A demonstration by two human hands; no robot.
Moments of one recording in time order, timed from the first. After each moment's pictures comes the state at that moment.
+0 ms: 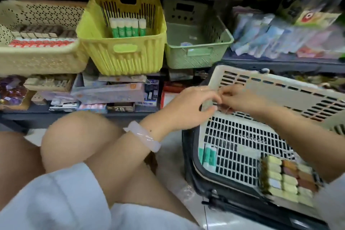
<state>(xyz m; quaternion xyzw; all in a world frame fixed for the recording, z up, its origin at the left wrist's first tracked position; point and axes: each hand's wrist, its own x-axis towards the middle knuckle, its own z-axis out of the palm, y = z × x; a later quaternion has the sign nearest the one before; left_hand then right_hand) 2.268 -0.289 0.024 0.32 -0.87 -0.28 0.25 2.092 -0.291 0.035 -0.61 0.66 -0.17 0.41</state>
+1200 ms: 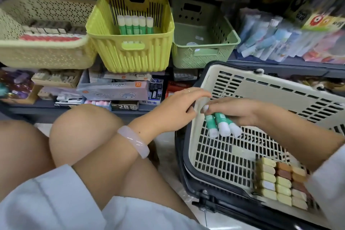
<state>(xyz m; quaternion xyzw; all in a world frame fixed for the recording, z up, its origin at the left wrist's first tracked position) 2.298 -0.285 0.018 0.37 -0.85 -0.32 0.20 2.115 -0.293 0.021 -0.46 0.61 -0.10 0.64</state>
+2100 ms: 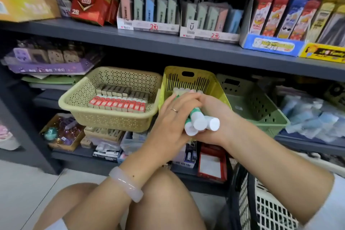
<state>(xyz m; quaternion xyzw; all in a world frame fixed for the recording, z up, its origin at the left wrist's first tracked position) 2.428 -0.339 0.083 0.35 -0.79 -0.05 0.50 2.322 -0.357 0.145 -0.07 0.31 -0.34 0.88</state>
